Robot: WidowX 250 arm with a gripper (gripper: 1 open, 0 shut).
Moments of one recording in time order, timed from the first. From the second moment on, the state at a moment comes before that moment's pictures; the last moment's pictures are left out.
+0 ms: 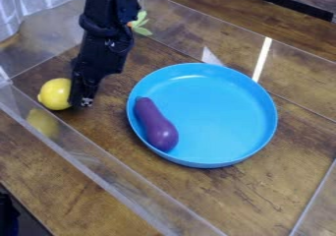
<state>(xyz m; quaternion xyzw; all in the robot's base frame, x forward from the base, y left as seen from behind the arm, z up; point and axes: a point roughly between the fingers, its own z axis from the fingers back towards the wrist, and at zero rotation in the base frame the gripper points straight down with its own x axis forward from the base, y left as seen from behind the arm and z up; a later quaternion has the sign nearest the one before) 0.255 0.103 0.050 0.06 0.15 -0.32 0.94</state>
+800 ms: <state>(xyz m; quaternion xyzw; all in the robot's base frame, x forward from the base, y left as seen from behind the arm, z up) 0.257 0.105 0.058 0.06 0.15 -0.32 0.93</state>
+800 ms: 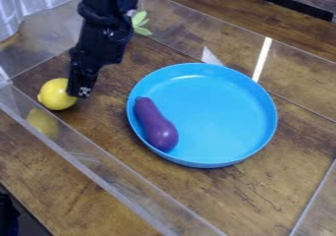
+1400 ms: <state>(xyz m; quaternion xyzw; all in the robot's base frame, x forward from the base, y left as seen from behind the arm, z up) 0.263 0.107 0.070 0.07 0.13 -0.33 0.93</state>
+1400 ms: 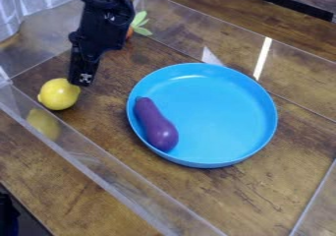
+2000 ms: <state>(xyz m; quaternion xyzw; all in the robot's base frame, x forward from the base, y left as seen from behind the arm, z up) 0.264 0.127 0.060 0.07 0.12 -0.31 0.94</state>
